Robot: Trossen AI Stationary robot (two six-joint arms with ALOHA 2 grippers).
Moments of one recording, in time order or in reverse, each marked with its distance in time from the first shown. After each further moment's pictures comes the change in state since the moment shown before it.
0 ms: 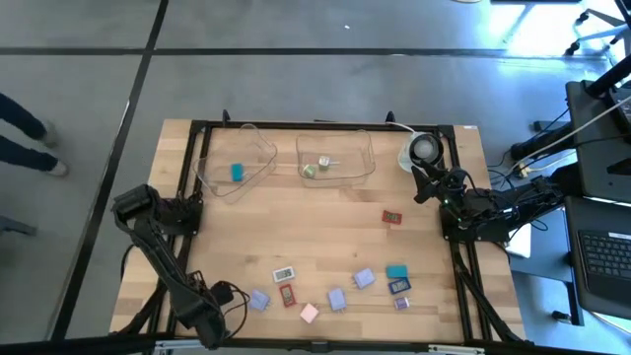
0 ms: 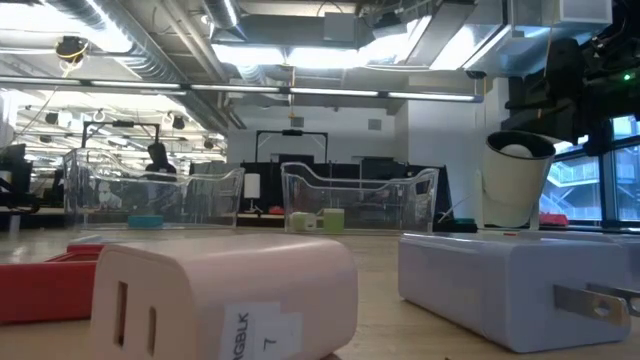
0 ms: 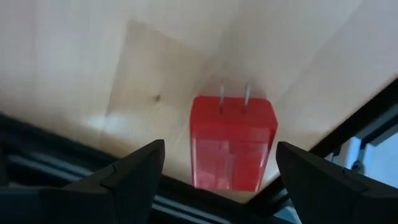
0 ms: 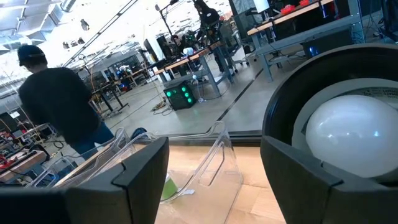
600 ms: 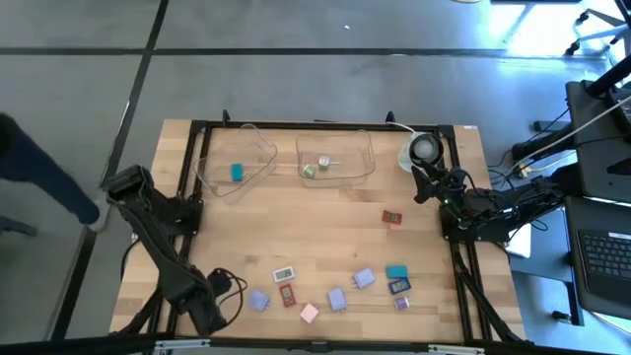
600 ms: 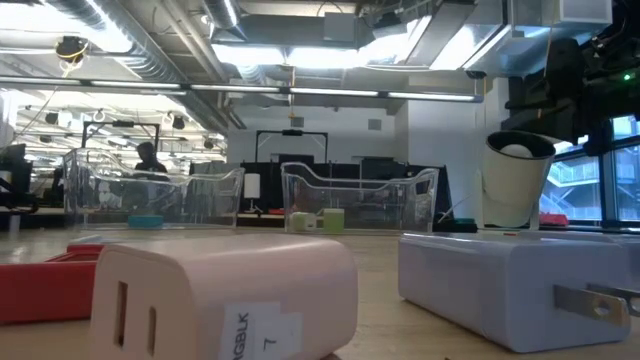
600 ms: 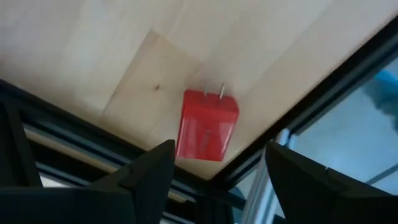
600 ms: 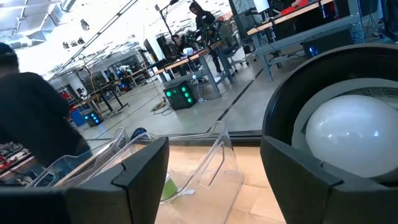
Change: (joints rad) left arm 0.051 -0.184 0.000 -0.039 -0.035 -0.158; right arm 0.000 0.000 0.000 0.000 0.000 0.000
